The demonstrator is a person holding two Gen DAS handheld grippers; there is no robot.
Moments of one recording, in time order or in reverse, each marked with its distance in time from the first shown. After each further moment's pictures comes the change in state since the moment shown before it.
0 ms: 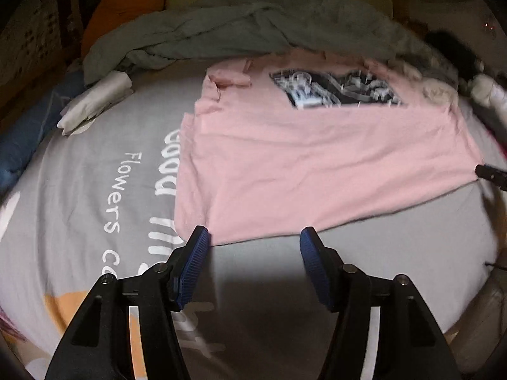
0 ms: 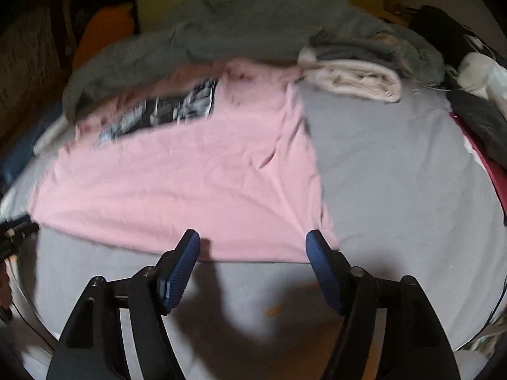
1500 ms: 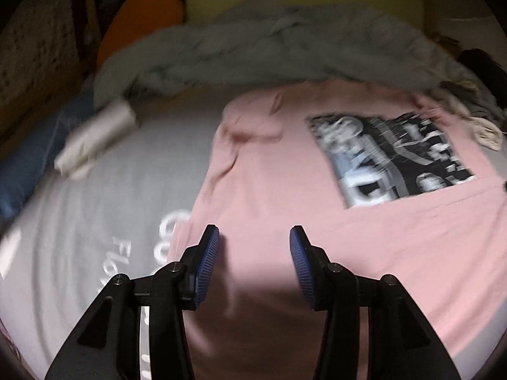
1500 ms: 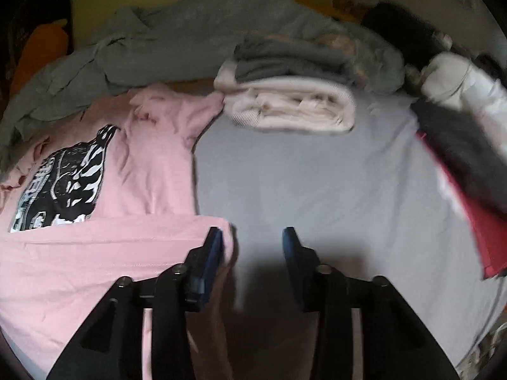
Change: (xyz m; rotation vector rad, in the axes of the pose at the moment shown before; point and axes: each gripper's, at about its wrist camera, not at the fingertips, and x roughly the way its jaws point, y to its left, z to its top) left arm 0.075 0.001 0.071 -0.057 -0.039 0.145; right arm 0.063 -0.045 0.079 0.061 -0.007 -0.291
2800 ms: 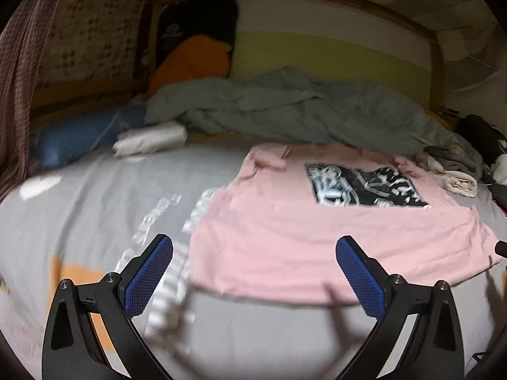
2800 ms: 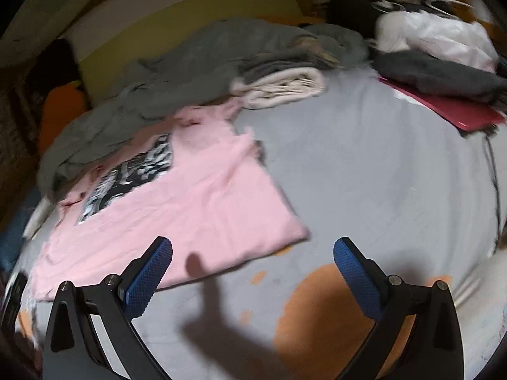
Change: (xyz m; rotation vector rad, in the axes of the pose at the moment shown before) left arm -0.115 -0.006 -0.096 -0.197 -0.333 0.039; right arm -0.093 -0.008 -0.118 0.292 -0.100 0.156
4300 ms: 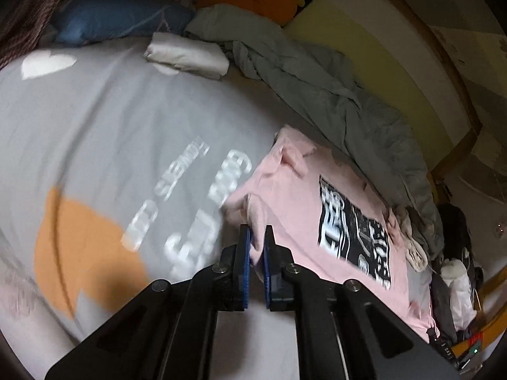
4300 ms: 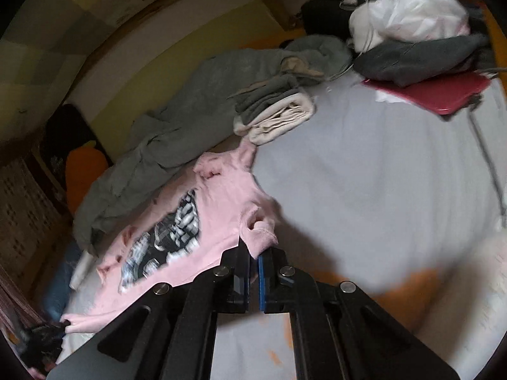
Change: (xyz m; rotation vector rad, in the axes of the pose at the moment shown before) left arm 0.018 0.084 0.050 -0.491 0.300 -0.168; right arm -0.034 -0.029 0.032 0.229 -0.085 0.217
